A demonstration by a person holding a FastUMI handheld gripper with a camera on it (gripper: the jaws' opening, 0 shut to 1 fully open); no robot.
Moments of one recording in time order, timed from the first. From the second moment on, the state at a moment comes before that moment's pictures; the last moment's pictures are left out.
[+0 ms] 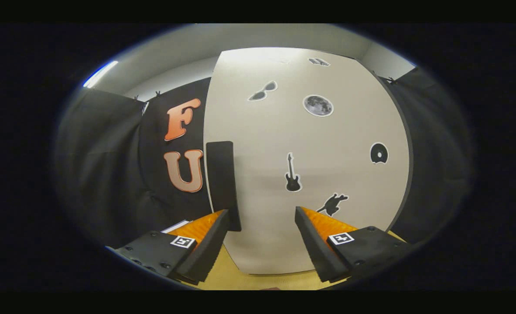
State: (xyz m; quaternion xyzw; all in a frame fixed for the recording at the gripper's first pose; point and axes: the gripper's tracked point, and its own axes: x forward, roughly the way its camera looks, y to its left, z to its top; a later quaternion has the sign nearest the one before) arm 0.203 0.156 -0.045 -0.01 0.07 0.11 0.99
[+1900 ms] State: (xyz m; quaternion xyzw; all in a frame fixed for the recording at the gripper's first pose) arm 0.085 -0.037 0.000 -0.01 0.03 0.07 1.00
